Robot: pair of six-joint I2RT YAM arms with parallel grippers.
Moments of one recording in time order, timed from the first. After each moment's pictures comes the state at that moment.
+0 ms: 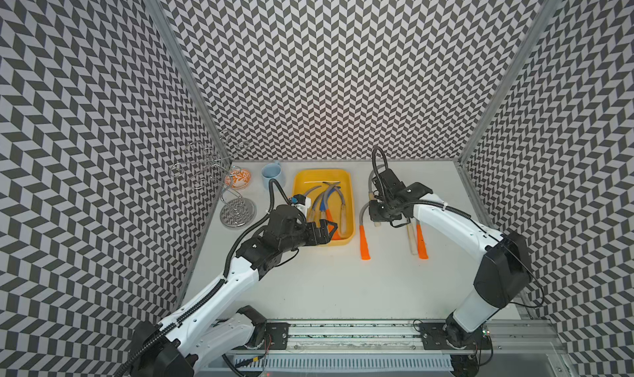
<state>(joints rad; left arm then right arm) -0.55 1.00 0.79 -0.34 0.26 -0.64 0.59 1.68 1.47 -0.88 0.02 0.48</state>
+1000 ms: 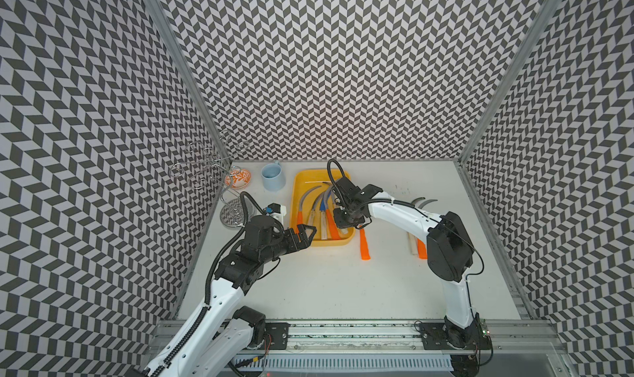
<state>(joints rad) -0.38 0.79 0.68 -0.45 0.30 -0.67 0.75 2.07 1.74 -0.86 -0.05 0.49</state>
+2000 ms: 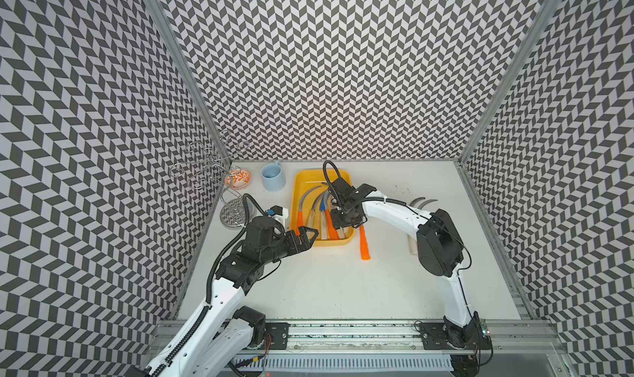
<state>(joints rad) -0.38 0.79 0.66 -0.46 0.37 -0.72 0.75 2.12 1.81 -0.90 -0.02 0.45</state>
